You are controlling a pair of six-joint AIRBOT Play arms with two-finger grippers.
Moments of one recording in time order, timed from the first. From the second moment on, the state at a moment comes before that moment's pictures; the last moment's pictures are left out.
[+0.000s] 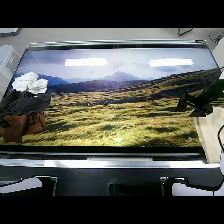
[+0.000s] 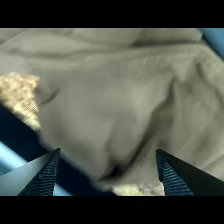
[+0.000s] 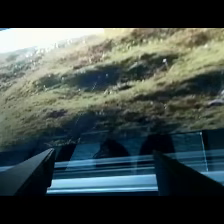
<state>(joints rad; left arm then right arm) 0.81 -1.42 1.17 1.43 -1.15 -1.47 -0.27 -1.49 1.53 -1.35 1.73 1.64</state>
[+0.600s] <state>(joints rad) 0.82 -1.53 1.11 1.35 -1.08 -1.38 -0.27 -1.46 1.53 -1.27 1.83 1.69</state>
